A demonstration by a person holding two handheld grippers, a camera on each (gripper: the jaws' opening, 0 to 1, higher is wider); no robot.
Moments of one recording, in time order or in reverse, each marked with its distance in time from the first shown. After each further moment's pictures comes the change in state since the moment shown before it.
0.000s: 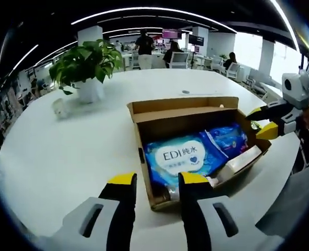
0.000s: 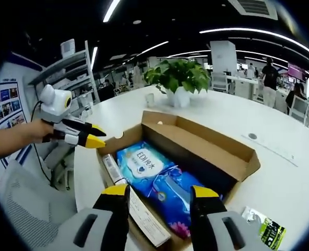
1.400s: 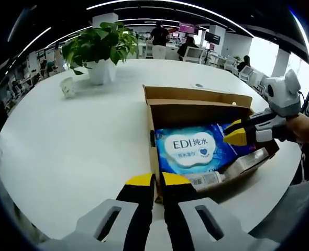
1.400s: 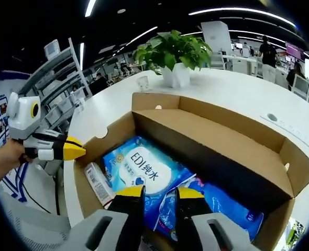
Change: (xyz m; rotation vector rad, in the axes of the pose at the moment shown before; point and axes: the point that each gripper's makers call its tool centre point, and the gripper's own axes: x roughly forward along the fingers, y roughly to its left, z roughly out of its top) left arm 0.005 0.010 -0.019 -0.112 0.063 0.050; right arm 0.093 0.001 -0.006 0.111 0.147 -0.010
